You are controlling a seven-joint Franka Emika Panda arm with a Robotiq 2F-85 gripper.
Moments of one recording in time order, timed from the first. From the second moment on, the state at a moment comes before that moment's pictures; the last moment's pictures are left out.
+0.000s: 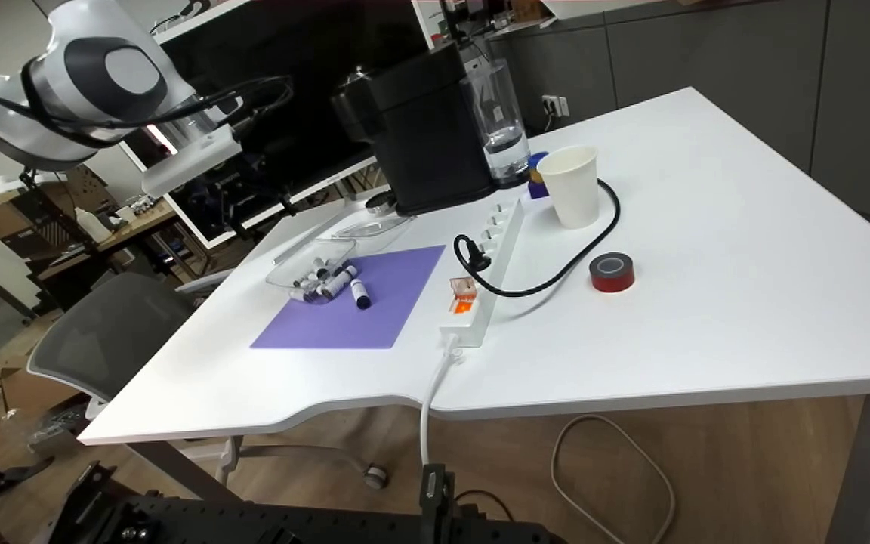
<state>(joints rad) 0.06 0.17 0.10 -2.36 -0.05 2.69 -0.25</state>
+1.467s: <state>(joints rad) 0.18 0.67 0.05 -1.88 -0.19 2.55 -0.06</state>
